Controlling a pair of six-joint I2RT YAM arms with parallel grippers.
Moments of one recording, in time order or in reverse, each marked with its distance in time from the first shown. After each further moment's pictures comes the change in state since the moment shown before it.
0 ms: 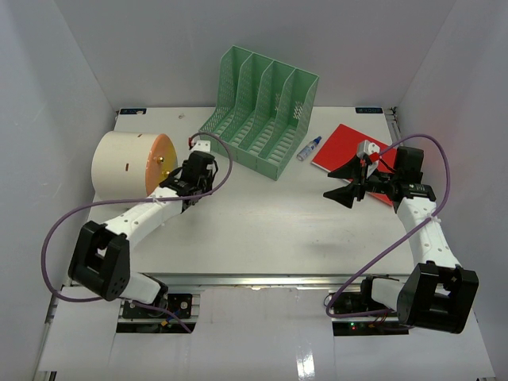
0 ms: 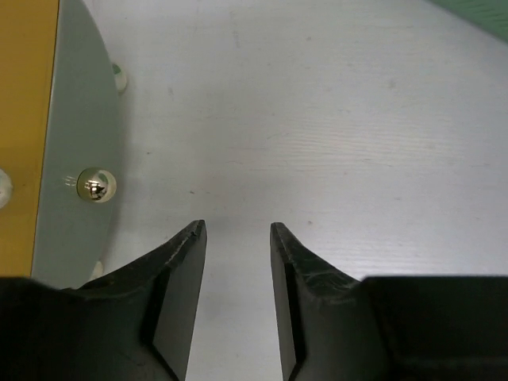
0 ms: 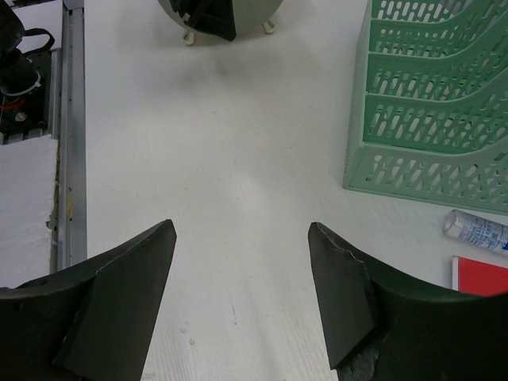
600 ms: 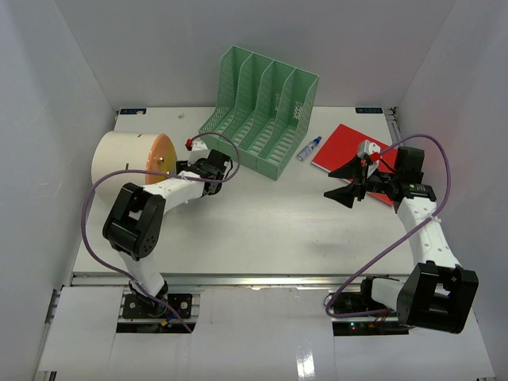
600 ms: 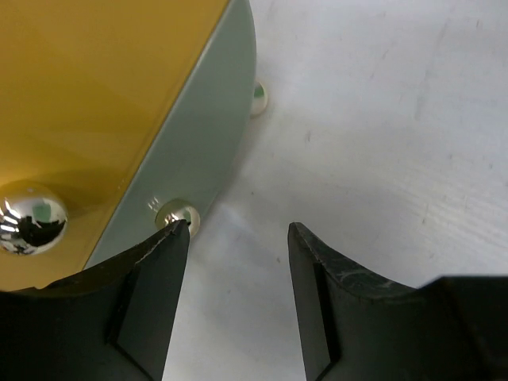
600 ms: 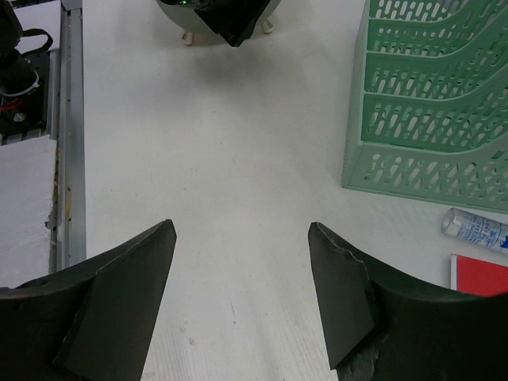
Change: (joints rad) left arm -0.009 0.340 0.133 -0.041 -0.506 -0.204; right arm -0.006 0.000 0.000 -0.001 0.000 -0.001
